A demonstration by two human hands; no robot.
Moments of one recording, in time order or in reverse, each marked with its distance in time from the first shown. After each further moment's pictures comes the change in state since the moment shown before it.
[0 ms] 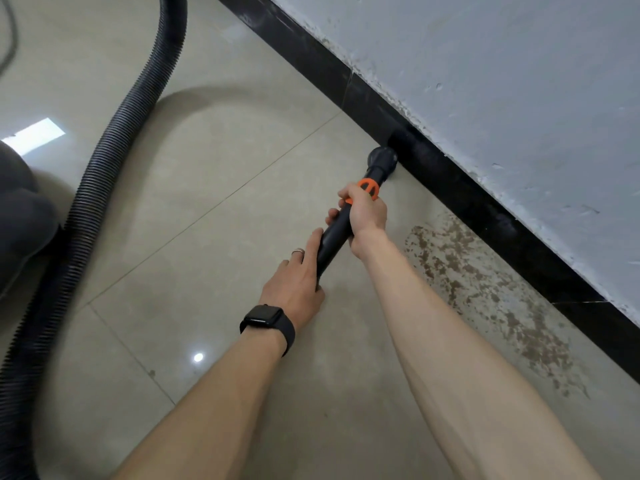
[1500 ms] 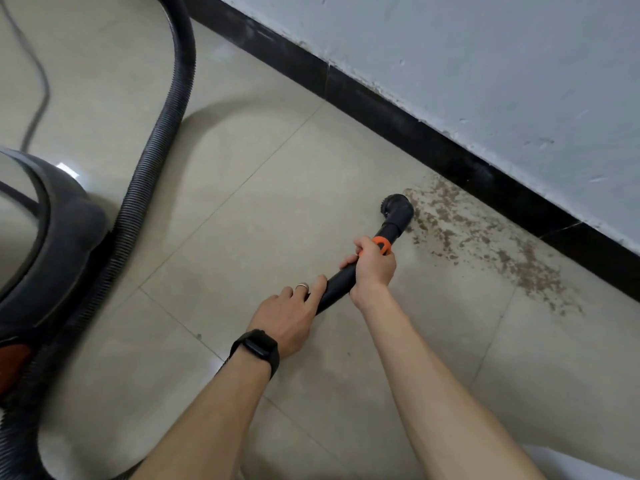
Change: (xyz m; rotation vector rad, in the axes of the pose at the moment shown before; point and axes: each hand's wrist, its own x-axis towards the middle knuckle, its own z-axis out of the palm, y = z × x) left_hand -0.116 -0.045 0.002 0.600 -0.146 0.331; right_hand -0.122 0.086 -0.052 0.278 0.340 0.062
